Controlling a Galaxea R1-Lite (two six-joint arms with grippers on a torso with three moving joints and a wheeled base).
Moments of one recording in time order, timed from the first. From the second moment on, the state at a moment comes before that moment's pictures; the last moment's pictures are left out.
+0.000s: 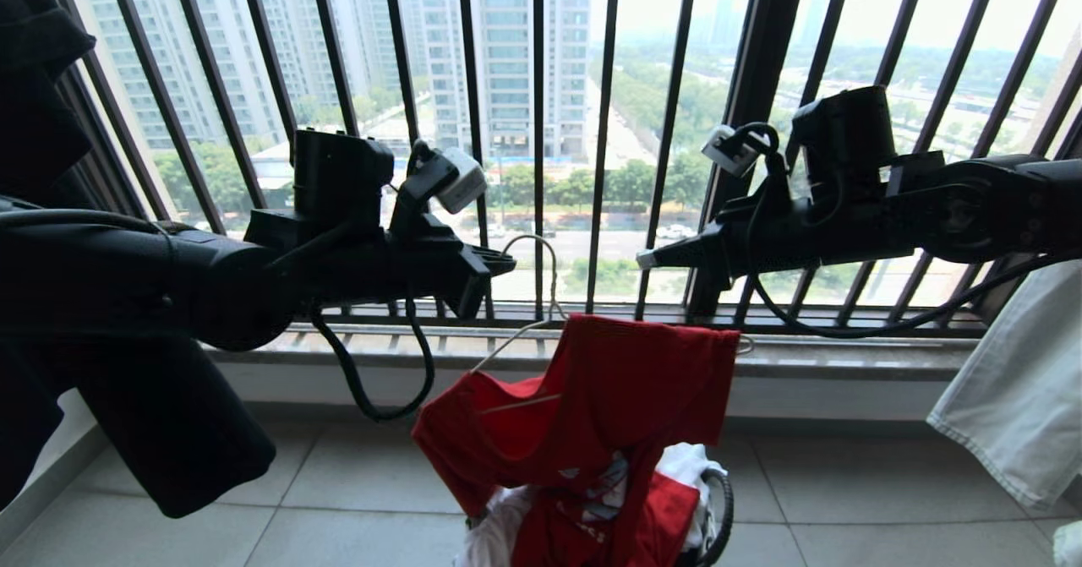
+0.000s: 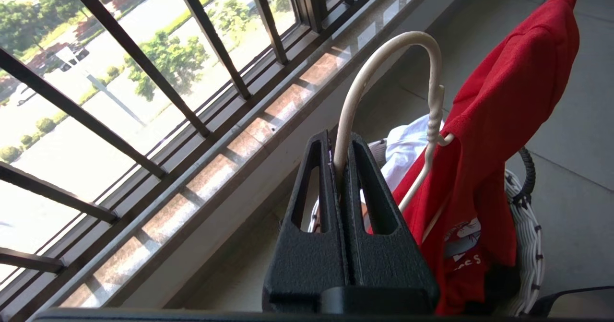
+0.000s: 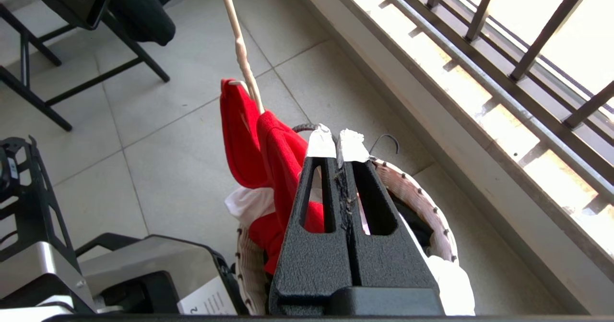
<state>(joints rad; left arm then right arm) -0.43 1.82 -1.27 -0.30 -0.39 0.34 0.29 1.89 -1.53 0.11 0.68 -0.20</state>
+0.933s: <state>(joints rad) -0.49 1.76 -1.46 -0.02 -0.33 0.40 0.29 1.78 -1.45 0.13 0.70 -0.30</state>
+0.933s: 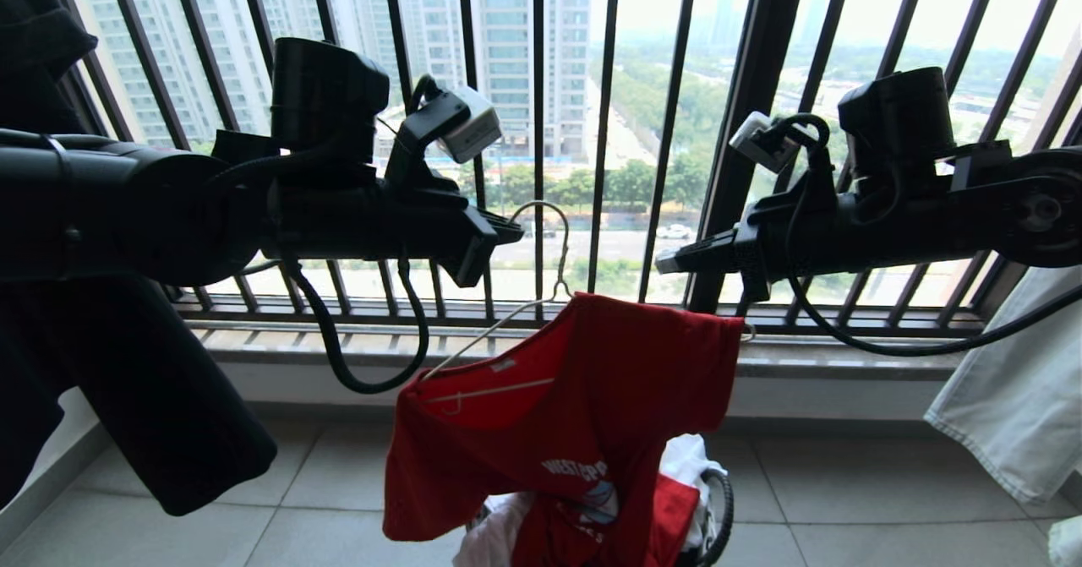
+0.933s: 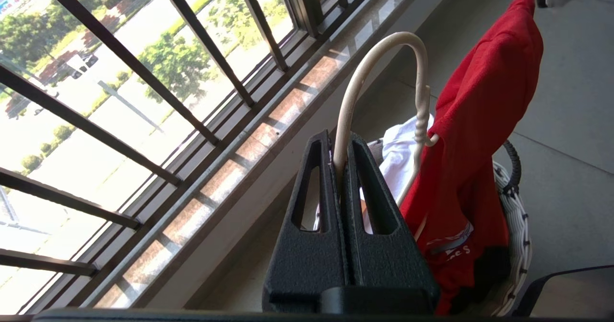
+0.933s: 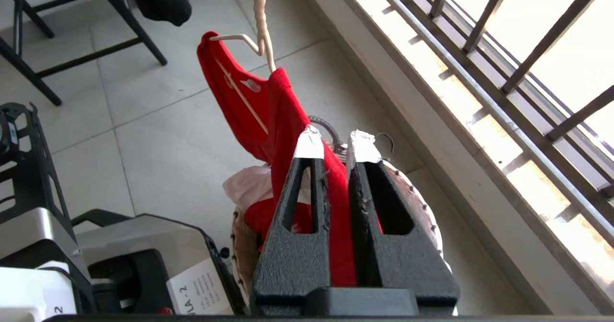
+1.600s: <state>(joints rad) -0.49 1.74 -1.41 -0.02 -0.34 0.39 0.26 1.87 -1.61 0.38 0.76 -0.75</state>
